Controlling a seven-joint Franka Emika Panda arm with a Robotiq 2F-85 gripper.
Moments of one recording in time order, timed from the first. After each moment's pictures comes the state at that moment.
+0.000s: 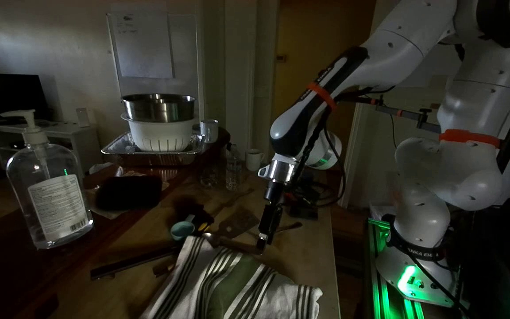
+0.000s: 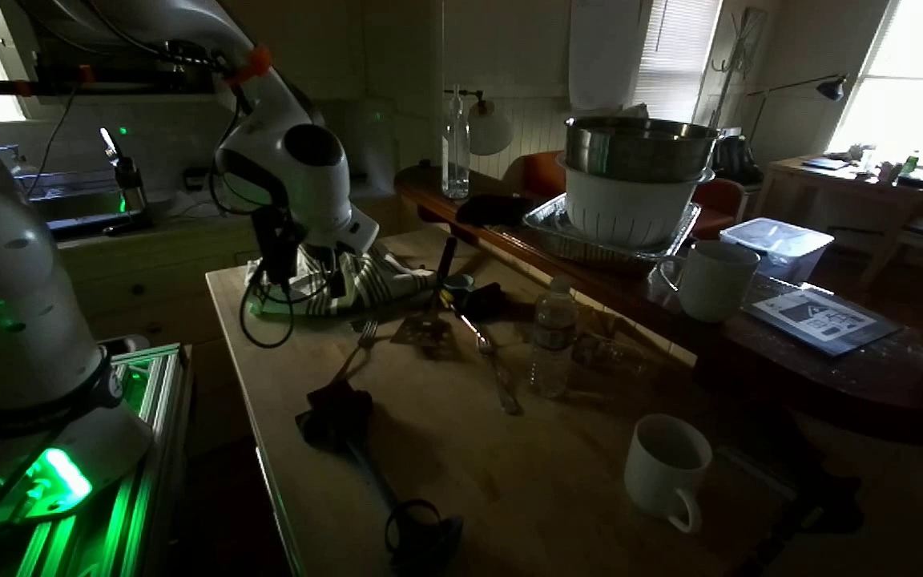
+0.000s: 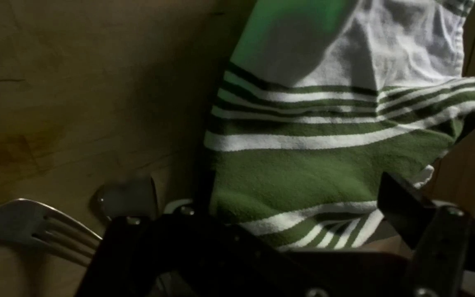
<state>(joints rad) 0.40 -0.17 -0.06 -2.77 1.13 2.57 -0.74</state>
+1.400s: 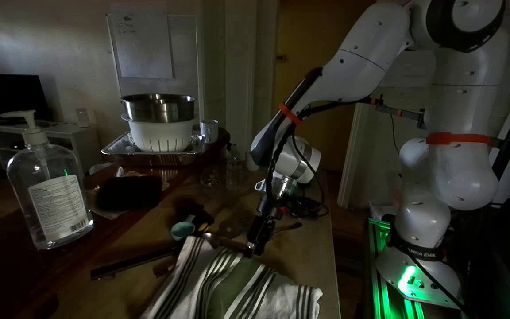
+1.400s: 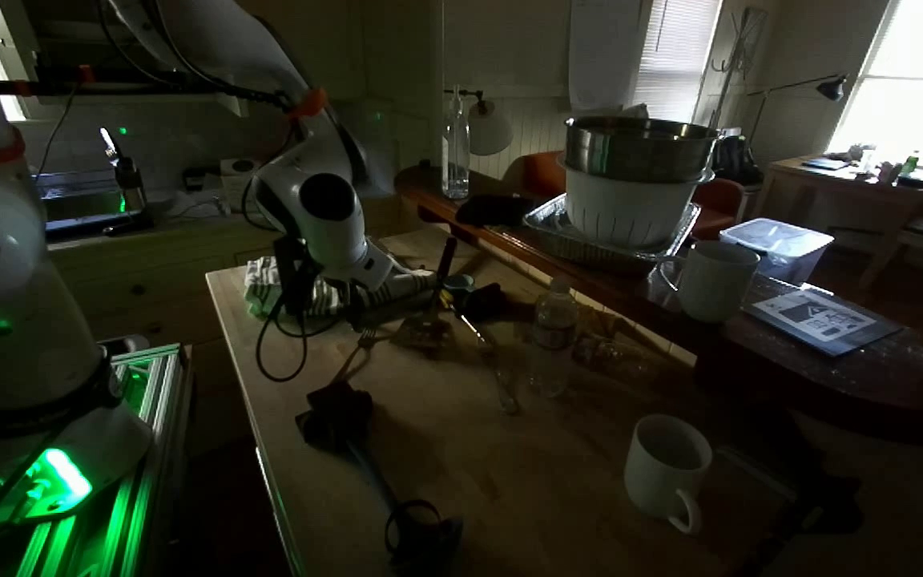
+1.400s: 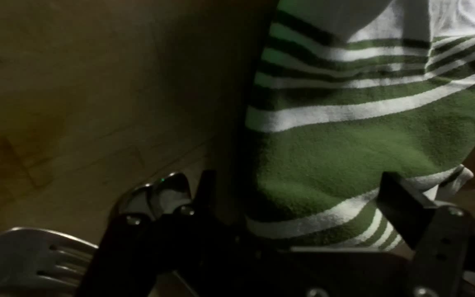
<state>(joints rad) 0.25 0.06 0.05 -2.67 1.47 2.57 -1.04</state>
